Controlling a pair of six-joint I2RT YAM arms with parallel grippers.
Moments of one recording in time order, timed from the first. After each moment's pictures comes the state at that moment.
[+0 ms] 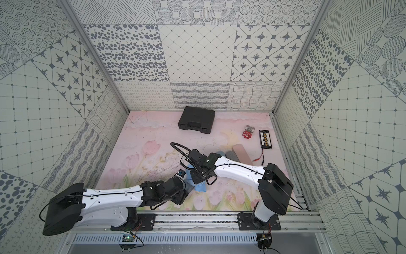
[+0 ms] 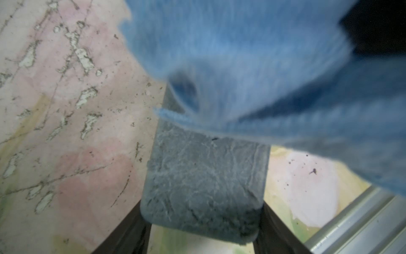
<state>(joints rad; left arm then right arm) -1.17 1.17 0.46 -0.33 -0.19 -0.62 0.98 1.62 1.11 -0.74 -0.08 0.53</state>
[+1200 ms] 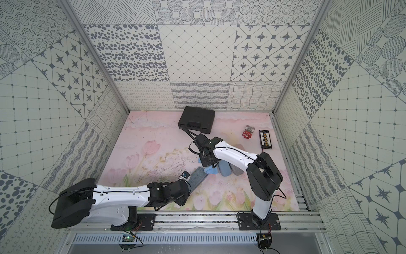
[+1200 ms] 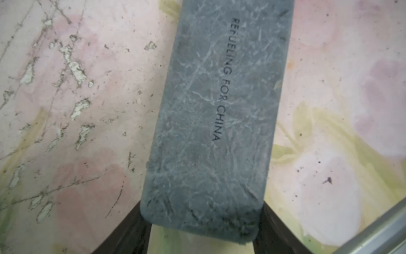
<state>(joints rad) -1.25 1.30 0.53 -0.34 -0.30 -0.61 0.82 1.80 1.40 -0.91 0.16 0.35</state>
